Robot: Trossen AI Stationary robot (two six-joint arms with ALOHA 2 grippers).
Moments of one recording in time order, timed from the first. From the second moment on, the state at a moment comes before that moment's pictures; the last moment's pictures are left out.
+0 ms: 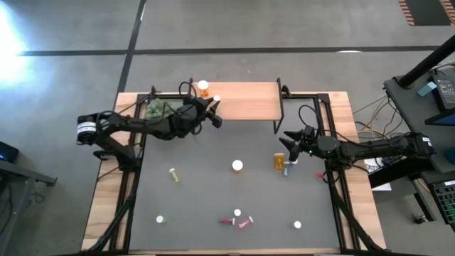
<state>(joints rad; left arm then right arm) 0.29 1.48 0.76 0.60 -0.59 -0.09 -0.04 0.59 0.01 0.35 0.45 0.46</state>
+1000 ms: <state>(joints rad) 0.30 1.65 0.91 0.59 -0.83 -0.18 -0.04 0.59 0.01 0.35 0.45 0.46</state>
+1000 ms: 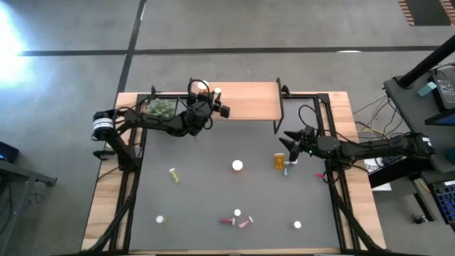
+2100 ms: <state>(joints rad) 0.33 1.65 0.96 0.49 -0.79 -0.18 -0.04 0.59 0.01 0.35 0.45 0.46</state>
